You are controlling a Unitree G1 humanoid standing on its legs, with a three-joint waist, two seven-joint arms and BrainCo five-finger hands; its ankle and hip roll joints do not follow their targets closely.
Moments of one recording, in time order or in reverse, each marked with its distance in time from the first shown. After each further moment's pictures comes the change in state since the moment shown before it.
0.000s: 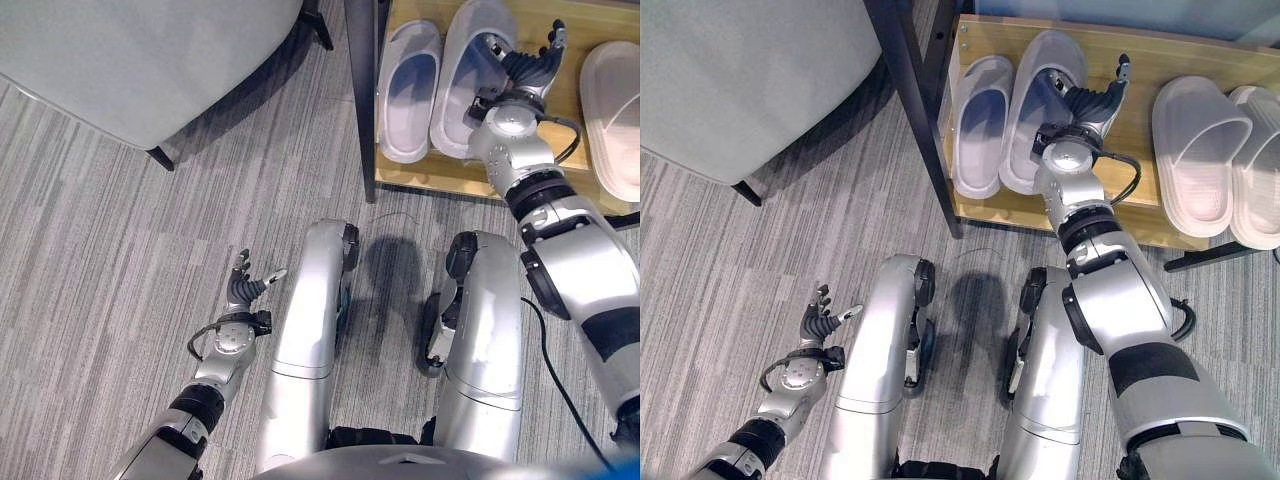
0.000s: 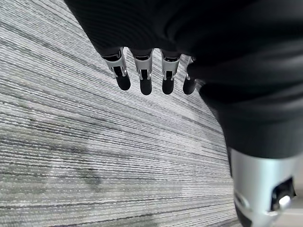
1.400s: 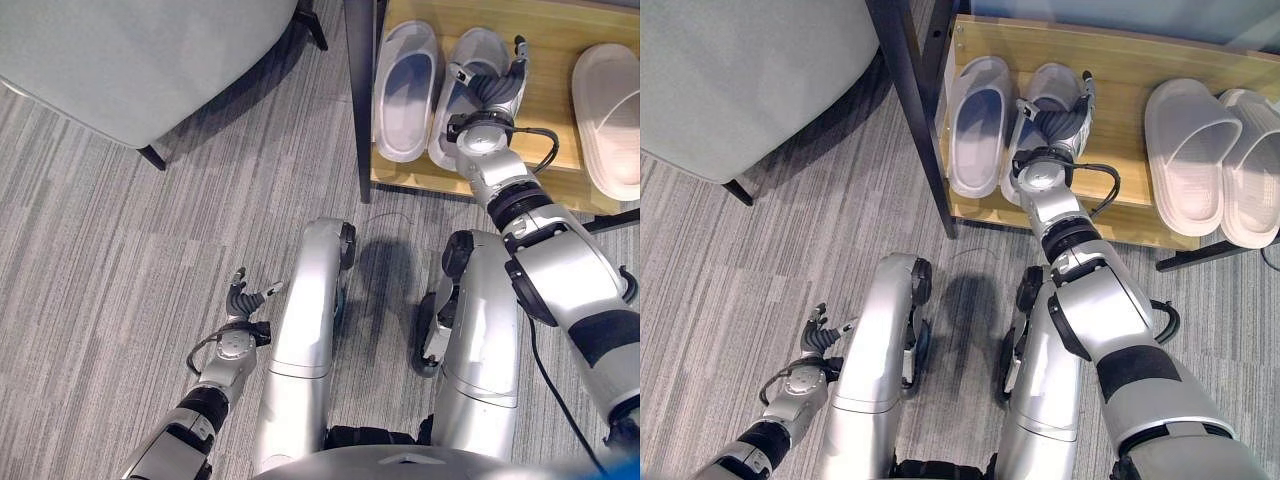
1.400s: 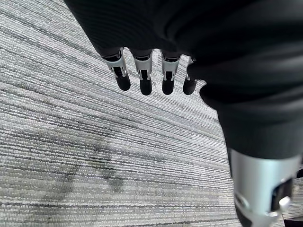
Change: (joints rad) left arm -0.022 -0.037 0.002 0.146 -0.016 0.023 -0.002; right arm -0.011 0.062 0.071 0.079 -0.187 0.071 0.006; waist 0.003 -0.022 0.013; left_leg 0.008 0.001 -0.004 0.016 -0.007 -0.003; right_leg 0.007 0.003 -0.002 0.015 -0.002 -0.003
